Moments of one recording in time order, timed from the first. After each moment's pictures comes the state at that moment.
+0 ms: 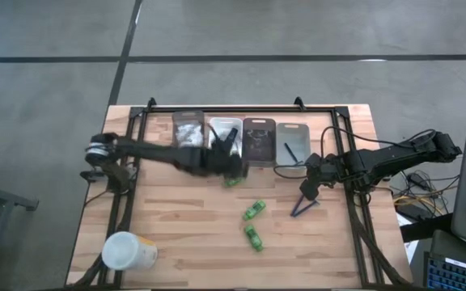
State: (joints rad) left arm -0.02 1.71 1.39 -0.62 -0.49 -1.16; right arm 0.16 1.00 0.67 -0.93 0.24 0.95
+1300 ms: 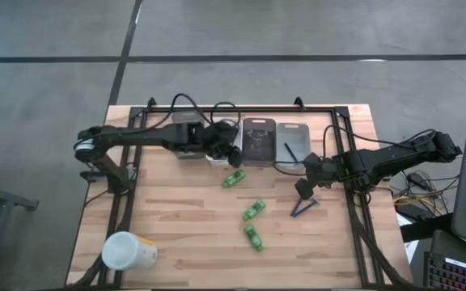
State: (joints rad) left arm 0.13 1.60 1.40 -0.58 -0.15 -0.74; right arm 0.16 1.00 0.67 -0.81 0.18 1.08
